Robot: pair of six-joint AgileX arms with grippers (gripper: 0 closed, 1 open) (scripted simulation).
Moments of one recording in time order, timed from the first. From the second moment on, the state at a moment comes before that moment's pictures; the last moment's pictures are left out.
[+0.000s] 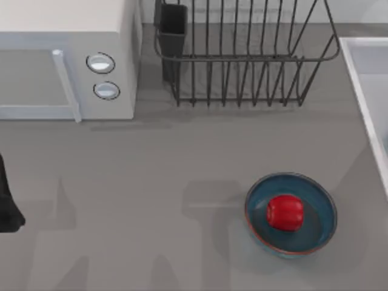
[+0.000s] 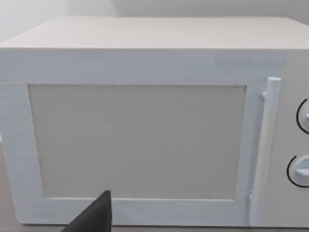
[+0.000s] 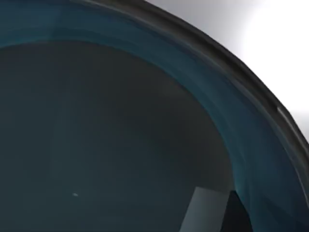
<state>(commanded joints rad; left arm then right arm) 0.00 0.00 0.00 0.00 0.00 0.00 -0.38 2.71 2.21 -0.98 -0.03 -0.35</state>
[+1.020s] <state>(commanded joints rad) 0.00 0.00 0.00 0.00 0.00 0.00 -0.48 2.42 2.06 -1.14 -0.04 -0.46</state>
